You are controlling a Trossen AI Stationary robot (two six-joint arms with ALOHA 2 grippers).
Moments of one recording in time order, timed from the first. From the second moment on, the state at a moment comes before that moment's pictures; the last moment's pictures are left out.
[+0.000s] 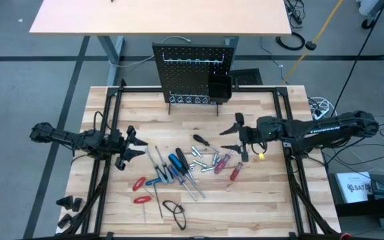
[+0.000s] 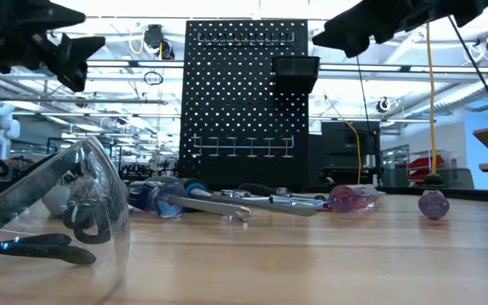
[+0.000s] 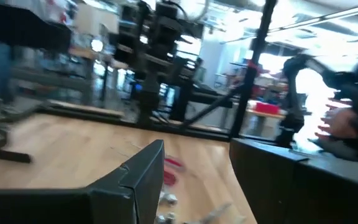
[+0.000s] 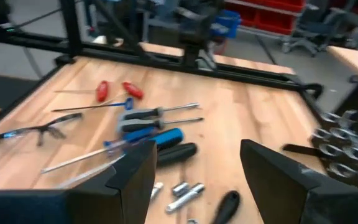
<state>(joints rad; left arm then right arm) -0.22 0.13 0.00 0.26 -0.10 -0.17 0.04 1.03 0.65 0.09 -0.02 -0.13</state>
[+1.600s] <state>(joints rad) -0.22 0.44 0.34 0.10 -0.32 0.22 0.20 1.67 1.25 -0.46 0.11 0.25</state>
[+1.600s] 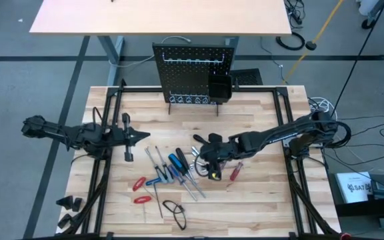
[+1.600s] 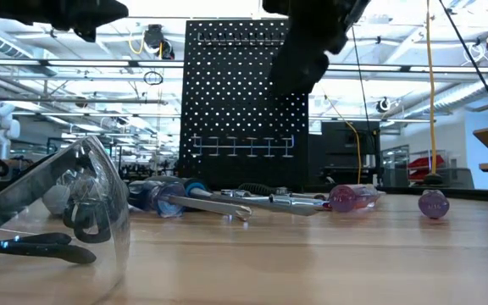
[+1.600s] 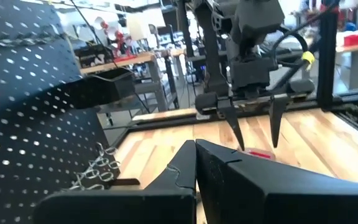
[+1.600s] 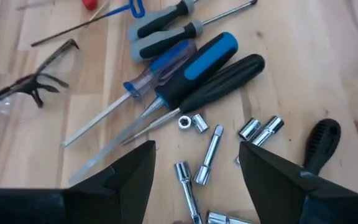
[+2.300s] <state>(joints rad) -0.22 0.47 0.34 0.11 -0.37 0.29 0.15 1.84 1.25 -0.33 0.11 0.27</state>
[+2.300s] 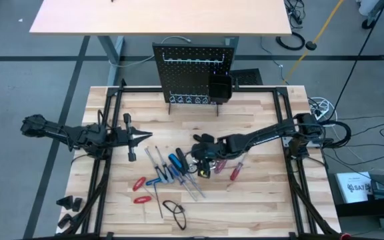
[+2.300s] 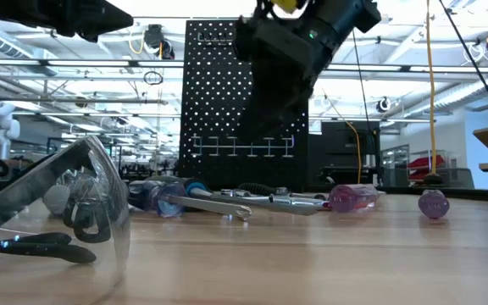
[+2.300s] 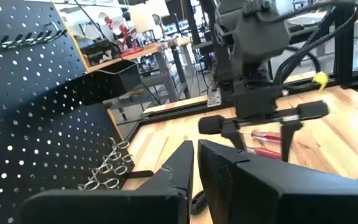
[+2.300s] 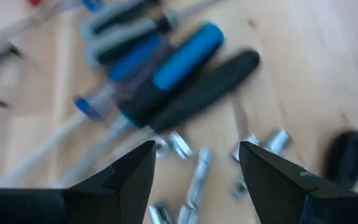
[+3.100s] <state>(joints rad) -0.22 0.60 0.34 0.16 -0.33 0.03 0.16 1.79 1.16 -0.34 0.26 0.32</state>
